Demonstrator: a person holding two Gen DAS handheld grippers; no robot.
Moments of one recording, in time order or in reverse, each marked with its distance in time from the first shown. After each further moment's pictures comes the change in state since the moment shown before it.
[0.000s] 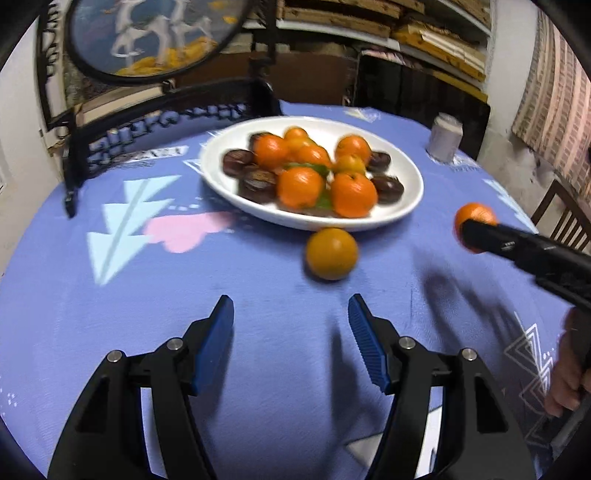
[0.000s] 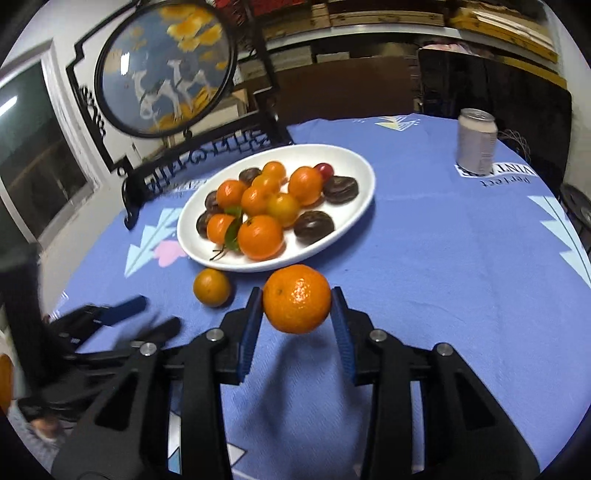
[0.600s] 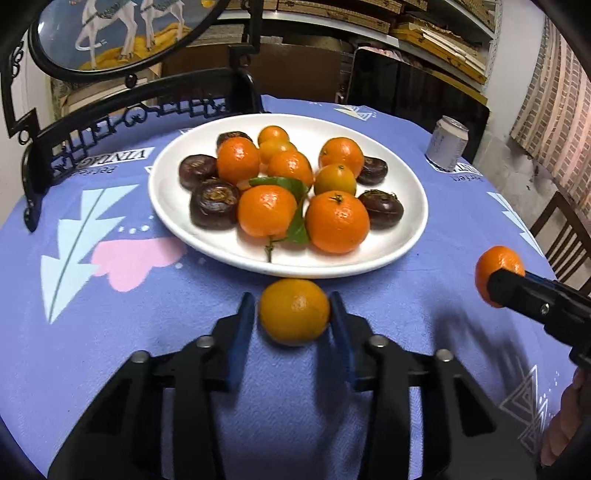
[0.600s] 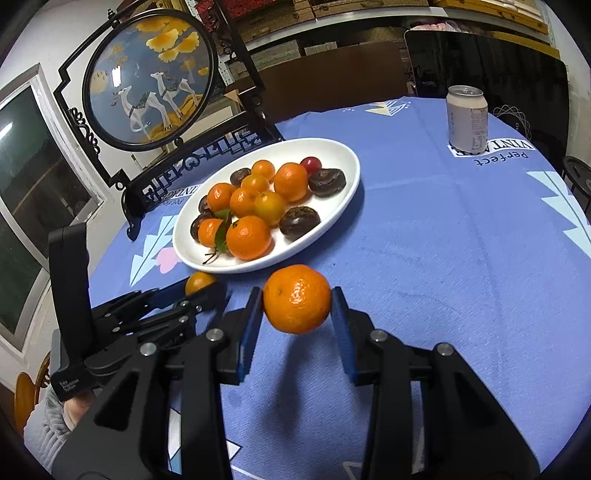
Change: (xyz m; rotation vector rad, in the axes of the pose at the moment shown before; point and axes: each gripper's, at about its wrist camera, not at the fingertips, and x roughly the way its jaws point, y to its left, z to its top) left arm 0.041 -0.012 0.030 -0.026 0.008 -0.055; right arm 0.004 -0.018 0.002 0.068 0.034 0.035
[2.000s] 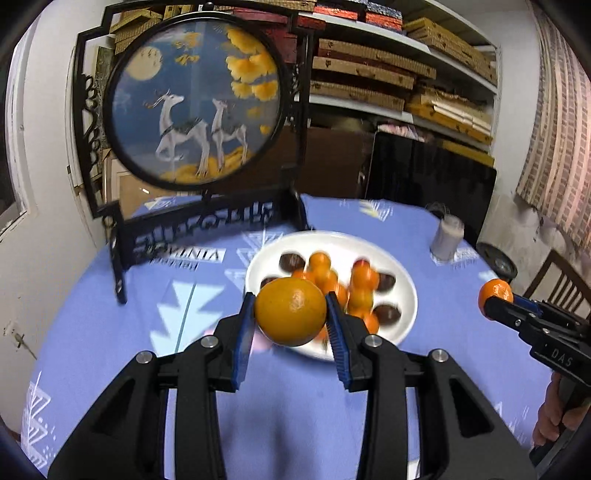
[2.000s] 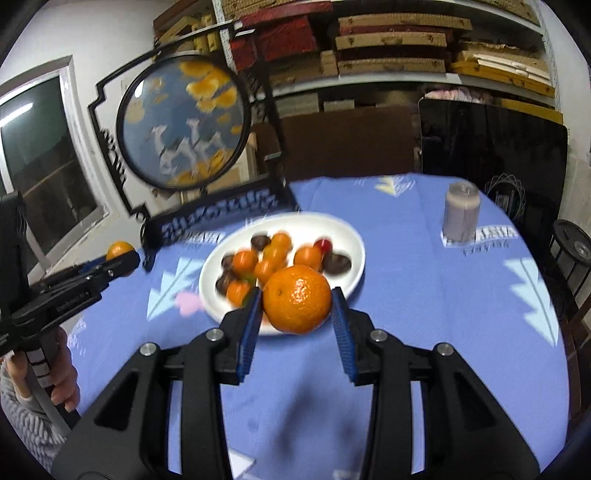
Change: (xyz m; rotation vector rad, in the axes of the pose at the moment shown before) left arm -0.130 0.033 0.058 -0.043 -0.270 0.090; right arm -0.061 0.031 0.050 -0.118 -0.187 -0.029
